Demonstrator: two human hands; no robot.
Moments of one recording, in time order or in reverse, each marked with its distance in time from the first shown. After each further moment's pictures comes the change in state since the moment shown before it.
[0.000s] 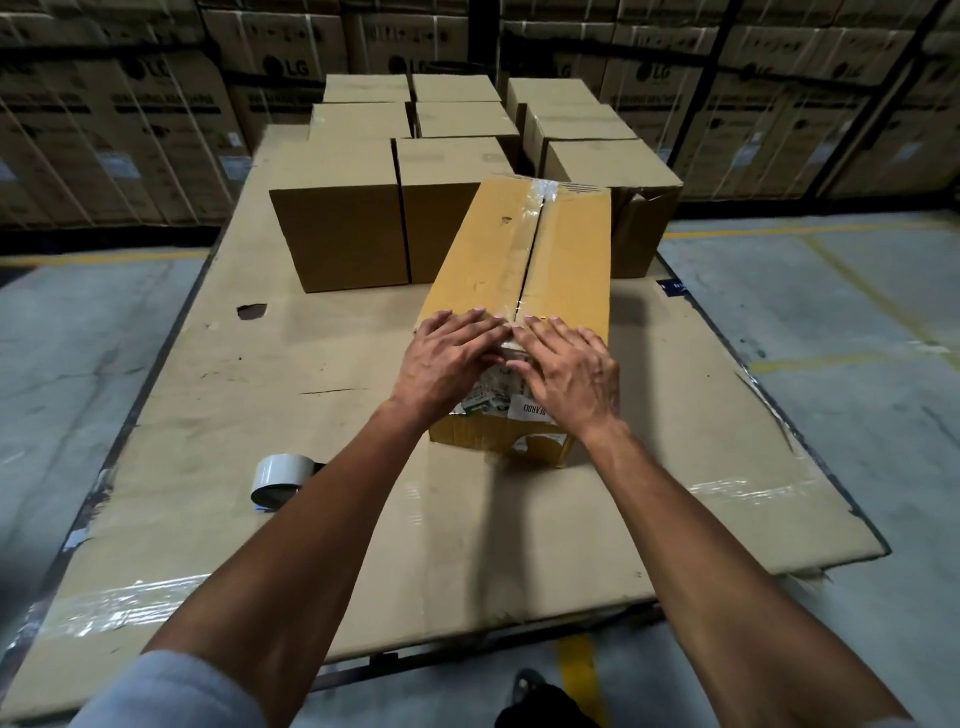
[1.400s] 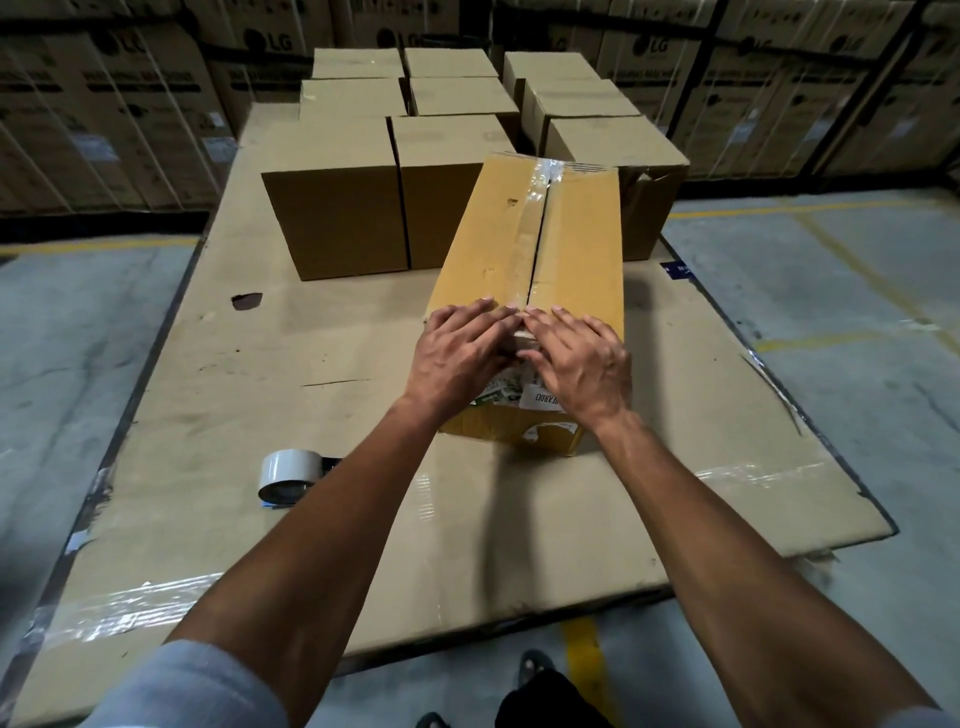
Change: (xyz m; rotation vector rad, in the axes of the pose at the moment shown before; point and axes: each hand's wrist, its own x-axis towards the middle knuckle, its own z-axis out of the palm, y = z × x) left_hand -0.008 -0.004 0.011 0.052 0.074 -0.003; right_hand -0.002 -0.004 0.012 -0.056 0.095 -0.023
